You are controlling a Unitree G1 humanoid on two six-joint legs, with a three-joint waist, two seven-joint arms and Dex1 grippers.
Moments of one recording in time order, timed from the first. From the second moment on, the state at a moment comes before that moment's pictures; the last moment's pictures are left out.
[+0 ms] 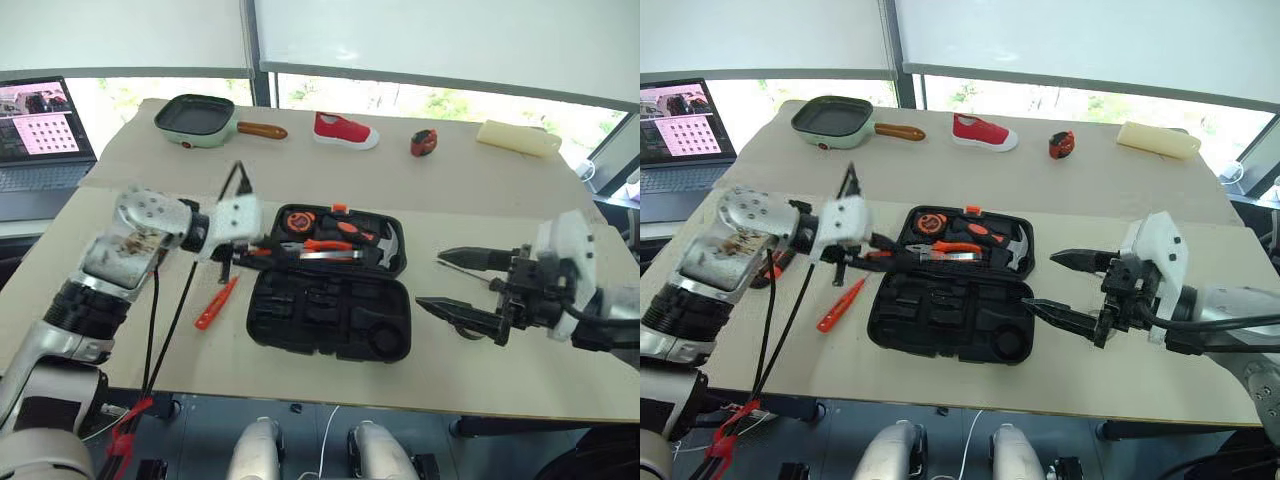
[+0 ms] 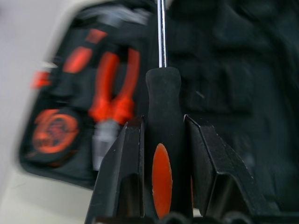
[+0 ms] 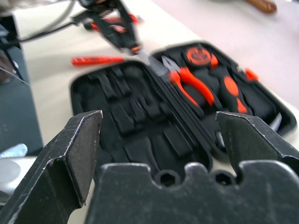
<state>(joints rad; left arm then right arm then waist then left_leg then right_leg) -0.80 0.81 -0.36 0.18 -0.15 0.13 -1.37 -0.05 -0.98 -0.38 -0.66 0.91 0.77 0.76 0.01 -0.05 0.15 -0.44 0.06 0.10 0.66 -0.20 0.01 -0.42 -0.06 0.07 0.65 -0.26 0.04</state>
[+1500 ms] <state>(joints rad) -0.90 0.51 -0.37 0.54 0.08 -0.12 -1.33 0.01 -0.92 -0.40 -0.74 0.92 0.77 0.71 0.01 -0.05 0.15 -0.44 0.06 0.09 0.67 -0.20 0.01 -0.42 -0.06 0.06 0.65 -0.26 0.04</state>
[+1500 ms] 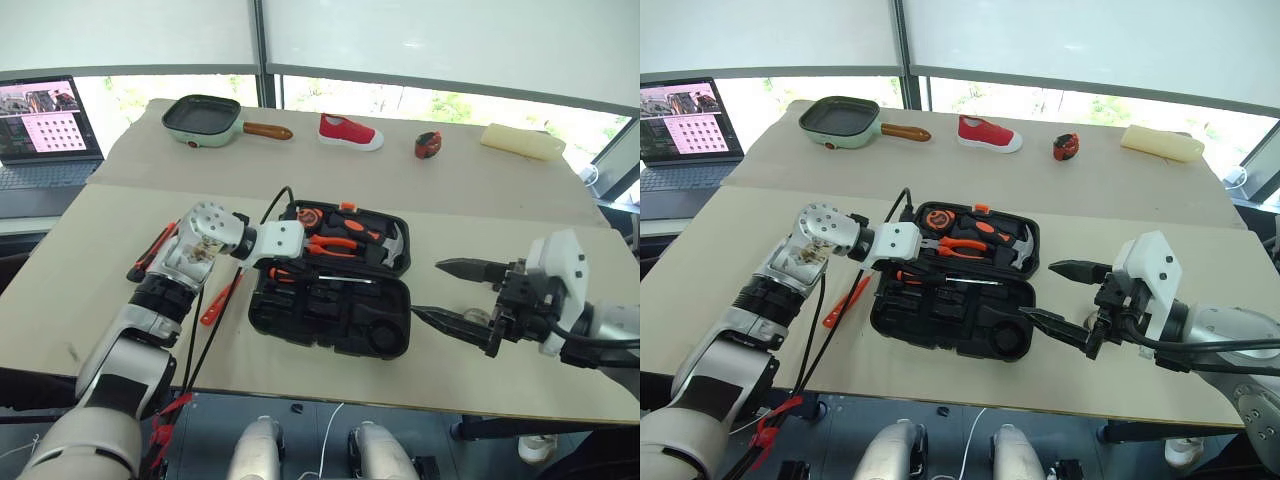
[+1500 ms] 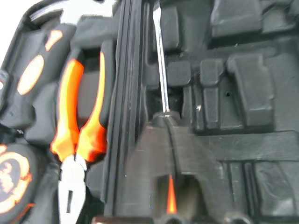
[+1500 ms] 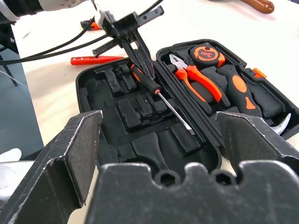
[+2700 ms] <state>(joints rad) -0.79 0.69 -0.08 0.04 -0.44 0.62 -1.52 0.61 -0.85 -0.89 -0.42 0.58 0.62 0.88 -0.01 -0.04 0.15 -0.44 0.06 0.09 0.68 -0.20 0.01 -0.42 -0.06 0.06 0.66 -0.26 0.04</state>
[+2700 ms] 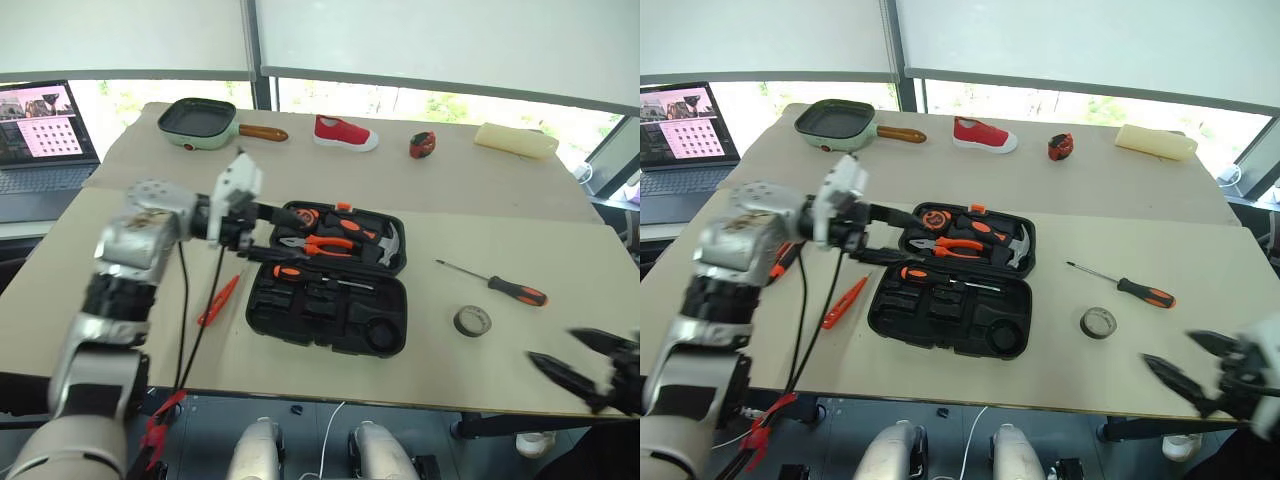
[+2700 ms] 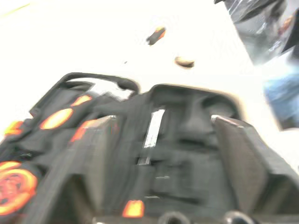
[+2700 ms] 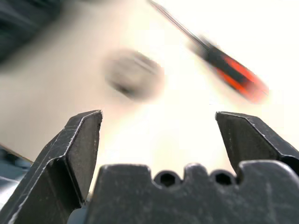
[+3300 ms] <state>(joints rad) -0.67 0.77 -0.10 -0.24 -0.55 0.67 -1.47 -0.19 -1.03 -0.16 0.25 0.15 0.29 0.89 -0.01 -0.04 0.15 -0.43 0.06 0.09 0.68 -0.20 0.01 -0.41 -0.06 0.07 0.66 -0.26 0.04</state>
